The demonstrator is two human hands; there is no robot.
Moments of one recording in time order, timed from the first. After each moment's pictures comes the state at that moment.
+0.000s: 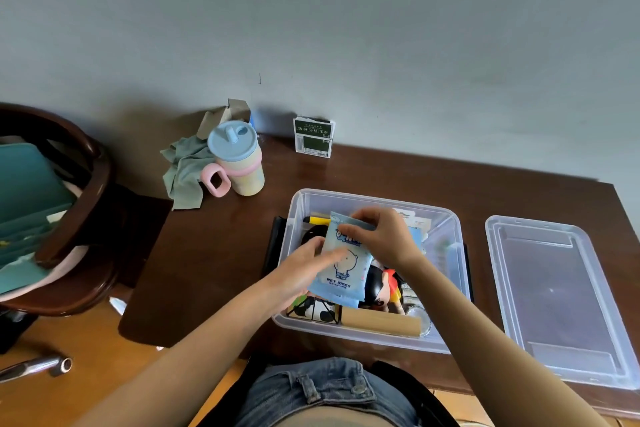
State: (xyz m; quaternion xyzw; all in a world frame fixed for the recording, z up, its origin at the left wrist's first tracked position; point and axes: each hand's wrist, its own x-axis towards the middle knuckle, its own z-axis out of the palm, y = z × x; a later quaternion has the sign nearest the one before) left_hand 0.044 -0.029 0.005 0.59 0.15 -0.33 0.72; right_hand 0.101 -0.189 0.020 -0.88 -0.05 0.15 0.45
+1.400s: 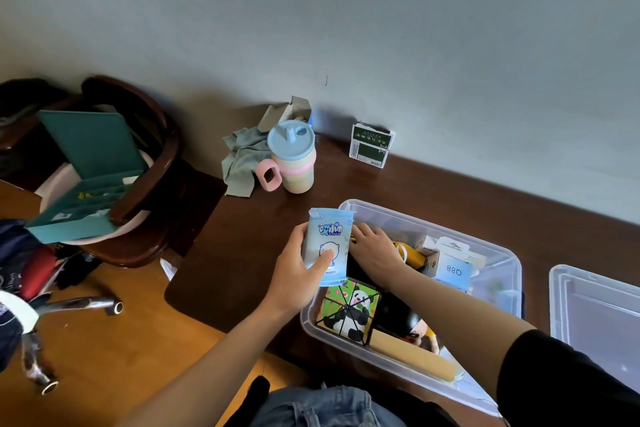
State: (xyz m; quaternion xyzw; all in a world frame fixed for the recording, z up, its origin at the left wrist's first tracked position) left_hand 0.028 0.003 0.005 0.73 0.22 -0.01 0.64; right_hand 0.142 -0.133 -0.088 -0.88 -0.45 0.11 -0.10
